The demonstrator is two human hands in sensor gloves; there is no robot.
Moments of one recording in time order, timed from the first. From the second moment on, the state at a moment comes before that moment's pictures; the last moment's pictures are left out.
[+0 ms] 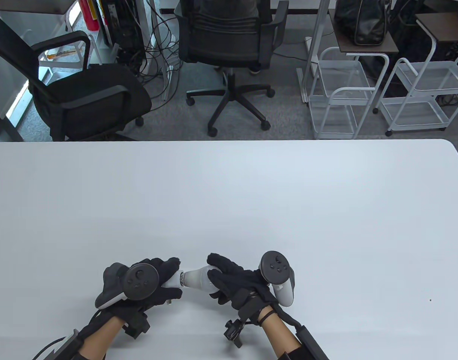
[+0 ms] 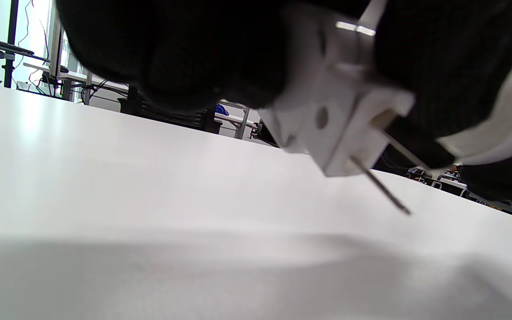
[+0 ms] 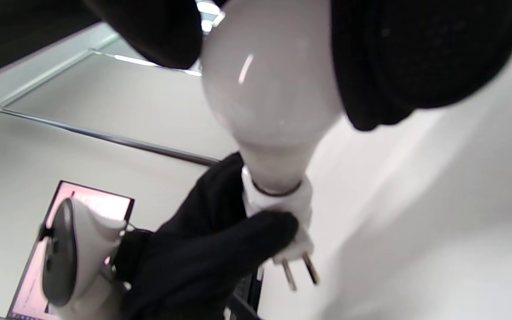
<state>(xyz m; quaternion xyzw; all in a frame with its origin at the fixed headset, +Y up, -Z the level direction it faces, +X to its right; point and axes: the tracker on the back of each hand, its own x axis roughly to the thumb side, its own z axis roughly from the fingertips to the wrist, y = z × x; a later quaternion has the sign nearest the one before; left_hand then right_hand) -0.220 -0.693 -0.266 -0.01 -0.22 0.14 0.97 0.041 -0.731 -0.281 0.19 0.14 0.73 0.64</state>
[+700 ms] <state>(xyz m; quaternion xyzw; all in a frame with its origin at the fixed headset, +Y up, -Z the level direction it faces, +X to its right) -0.215 -0.693 -0.265 -0.01 -0.23 0.12 0.97 0.042 -0.736 -0.284 0.16 0.16 0.72 0.65</state>
